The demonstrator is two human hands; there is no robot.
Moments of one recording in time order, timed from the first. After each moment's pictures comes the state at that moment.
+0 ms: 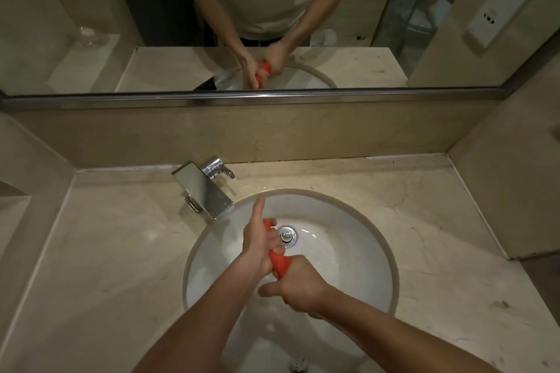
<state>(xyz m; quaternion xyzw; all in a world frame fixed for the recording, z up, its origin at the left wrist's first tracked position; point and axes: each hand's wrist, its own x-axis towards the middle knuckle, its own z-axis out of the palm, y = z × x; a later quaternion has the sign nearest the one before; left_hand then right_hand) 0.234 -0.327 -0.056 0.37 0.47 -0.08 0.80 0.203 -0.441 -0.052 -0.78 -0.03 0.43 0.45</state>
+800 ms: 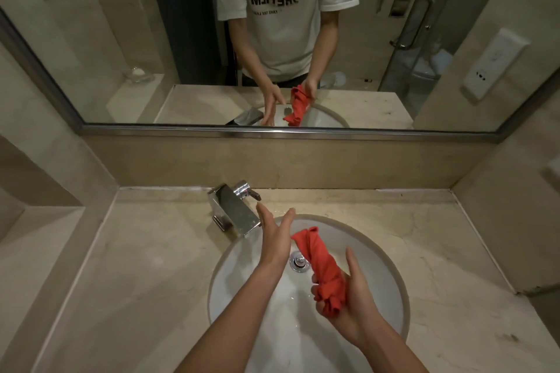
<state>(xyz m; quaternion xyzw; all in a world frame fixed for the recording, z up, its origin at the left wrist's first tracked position) 0.233 -0.314 -0.030 0.63 0.29 0.03 0.72 0.198 -0.470 -0.024 -0.45 0.27 0.38 0.76</state>
